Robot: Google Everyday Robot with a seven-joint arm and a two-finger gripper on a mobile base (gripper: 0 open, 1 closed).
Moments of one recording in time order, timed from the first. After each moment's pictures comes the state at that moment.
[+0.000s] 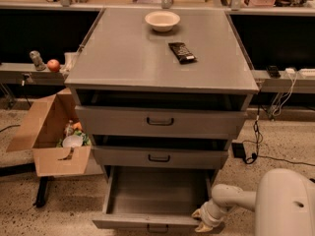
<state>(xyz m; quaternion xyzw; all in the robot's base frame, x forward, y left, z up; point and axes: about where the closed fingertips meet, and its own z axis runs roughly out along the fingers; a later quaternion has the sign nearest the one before) 0.431 -0.206 0.160 -0.73 0.65 0.19 0.09</state>
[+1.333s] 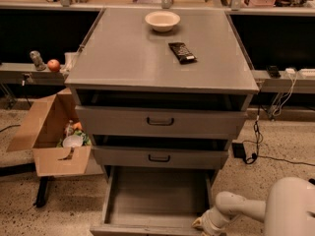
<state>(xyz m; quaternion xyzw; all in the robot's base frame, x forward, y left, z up) 0.385 -0.200 0.155 -0.72 0.65 0.23 0.09</state>
